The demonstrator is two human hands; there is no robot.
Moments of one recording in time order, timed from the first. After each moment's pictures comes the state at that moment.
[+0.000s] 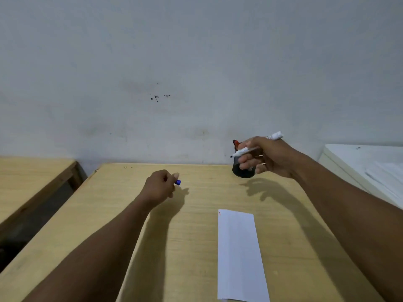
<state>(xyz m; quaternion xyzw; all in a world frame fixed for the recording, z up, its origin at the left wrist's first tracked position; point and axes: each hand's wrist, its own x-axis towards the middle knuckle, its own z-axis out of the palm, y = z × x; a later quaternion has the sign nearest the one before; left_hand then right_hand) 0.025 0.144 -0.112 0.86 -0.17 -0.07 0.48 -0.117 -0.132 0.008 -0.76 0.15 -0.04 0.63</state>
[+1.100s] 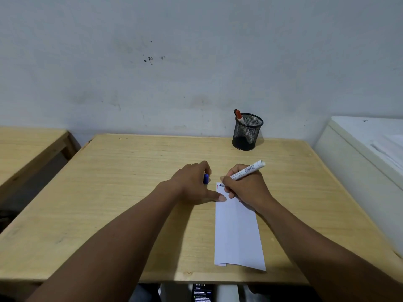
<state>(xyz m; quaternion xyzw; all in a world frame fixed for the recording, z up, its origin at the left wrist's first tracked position) -0.035 0.086 -0.139 0.89 -0.36 -0.14 0.22 -0.143 -0.069 -0.146 -0.77 0.24 -0.13 0.58</state>
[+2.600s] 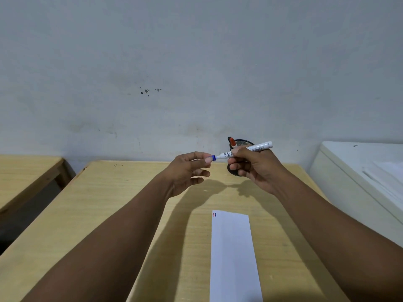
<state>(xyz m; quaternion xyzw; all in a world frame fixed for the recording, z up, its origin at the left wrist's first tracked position) 0.010 0.066 -0.071 0.62 -0.19 -0.32 0.69 -0.107 -0.119 -0.037 -0.64 0.15 -0.13 0.74</state>
